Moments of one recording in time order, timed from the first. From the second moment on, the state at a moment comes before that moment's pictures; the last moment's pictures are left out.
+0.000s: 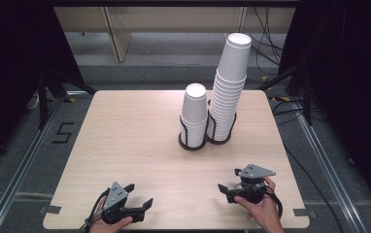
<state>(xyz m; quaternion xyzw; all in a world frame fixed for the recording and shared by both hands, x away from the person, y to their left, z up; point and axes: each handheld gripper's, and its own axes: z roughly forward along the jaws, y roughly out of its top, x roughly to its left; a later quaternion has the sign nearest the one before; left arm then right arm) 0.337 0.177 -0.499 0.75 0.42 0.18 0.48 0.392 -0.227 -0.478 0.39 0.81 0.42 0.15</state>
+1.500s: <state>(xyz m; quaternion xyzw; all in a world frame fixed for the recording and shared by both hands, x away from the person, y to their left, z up) 0.336 0.177 -0.499 0.75 0.41 0.18 0.49 0.412 -0.203 -0.449 0.35 0.79 0.46 0.19</state>
